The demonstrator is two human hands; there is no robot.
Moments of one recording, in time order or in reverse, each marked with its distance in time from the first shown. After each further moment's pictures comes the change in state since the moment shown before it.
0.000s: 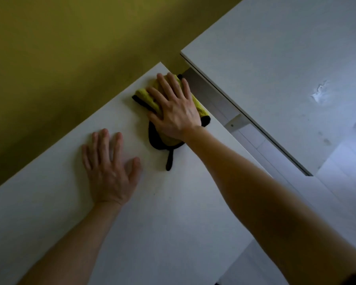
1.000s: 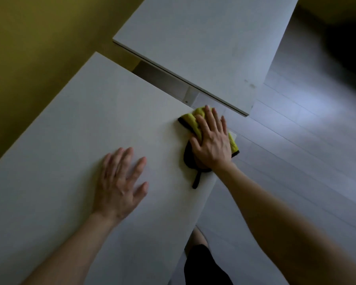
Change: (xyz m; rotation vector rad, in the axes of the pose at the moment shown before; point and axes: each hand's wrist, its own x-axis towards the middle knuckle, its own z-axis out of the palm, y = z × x) left_hand -0.078 0.038 -0.024 -0.199 -0.126 0.658; right_hand -0.282 0.052 0.010 0.104 0.108 0.642
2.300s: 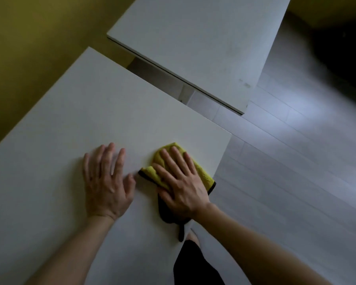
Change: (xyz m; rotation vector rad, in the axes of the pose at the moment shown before) left_hand -0.008 -0.002 0.012 -0.023 0.059 -0.180; right_hand -0.111 -0.063 0.026 0.059 -0.091 -0.419
